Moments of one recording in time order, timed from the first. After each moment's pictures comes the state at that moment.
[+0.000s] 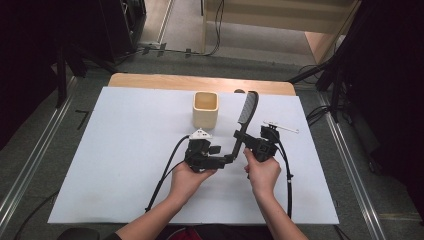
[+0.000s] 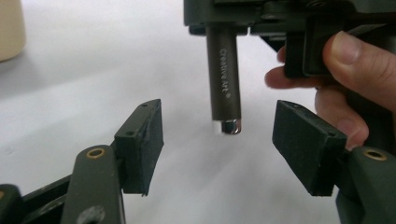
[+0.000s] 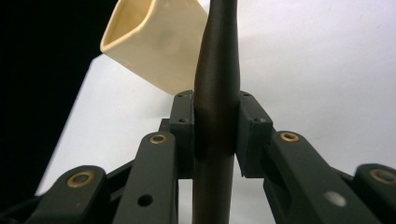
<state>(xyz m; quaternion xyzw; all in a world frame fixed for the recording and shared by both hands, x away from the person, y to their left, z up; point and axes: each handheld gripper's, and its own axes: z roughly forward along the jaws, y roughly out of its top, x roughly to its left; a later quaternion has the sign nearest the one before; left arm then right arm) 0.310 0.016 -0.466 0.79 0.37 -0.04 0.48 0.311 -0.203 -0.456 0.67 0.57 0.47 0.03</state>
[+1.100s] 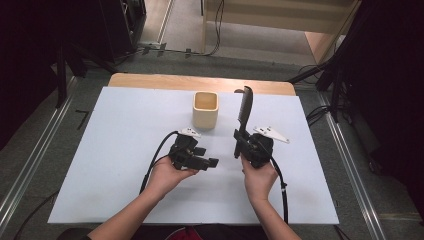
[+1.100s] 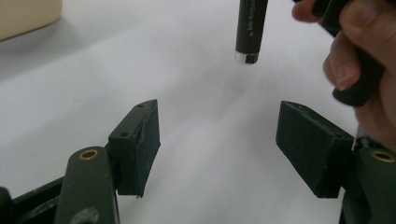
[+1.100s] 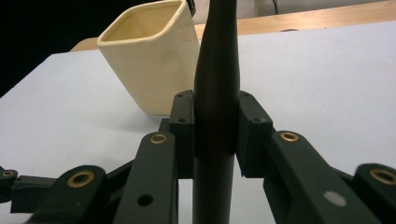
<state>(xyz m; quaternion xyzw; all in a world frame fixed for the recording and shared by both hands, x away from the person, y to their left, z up) 0.317 0.053 -0.452 0.85 0.34 -0.05 0.40 0.289 -0.177 -0.452 0.61 0.61 0.46 0.22</state>
